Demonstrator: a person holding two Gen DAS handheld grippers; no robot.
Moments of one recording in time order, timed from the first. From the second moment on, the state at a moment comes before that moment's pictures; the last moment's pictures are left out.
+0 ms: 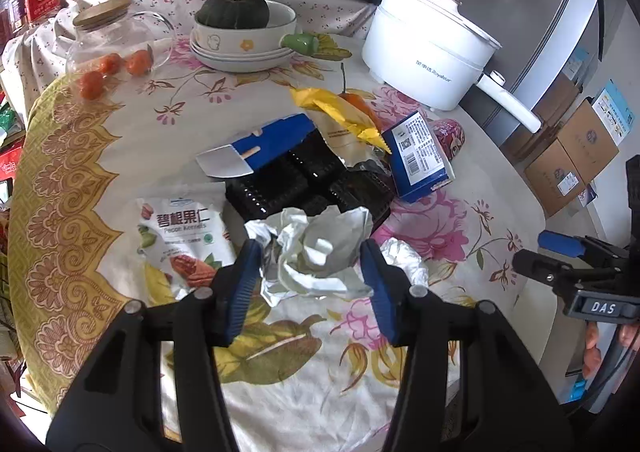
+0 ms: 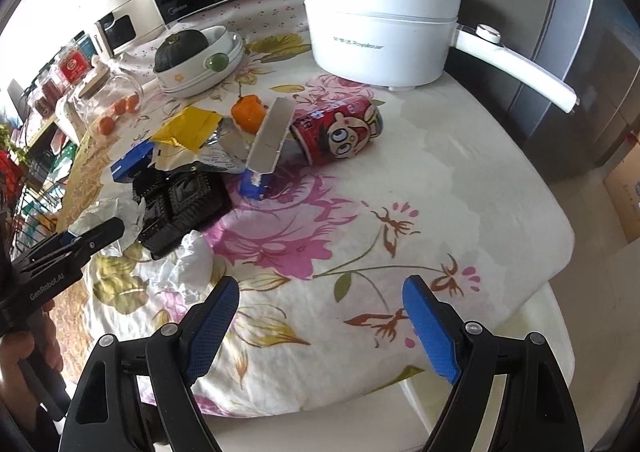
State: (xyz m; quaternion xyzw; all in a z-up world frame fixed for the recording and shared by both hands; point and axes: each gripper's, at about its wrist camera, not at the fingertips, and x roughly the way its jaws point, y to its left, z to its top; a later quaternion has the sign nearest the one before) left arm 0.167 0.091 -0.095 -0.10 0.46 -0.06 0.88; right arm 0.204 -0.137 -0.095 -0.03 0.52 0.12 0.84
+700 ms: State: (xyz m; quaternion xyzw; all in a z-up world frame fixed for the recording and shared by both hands) left arm 0.124 0.139 -0.079 -0.11 0.48 0.00 0.87; right arm 0.213 -0.039 -0.163 -0.07 0.57 0.17 0.80
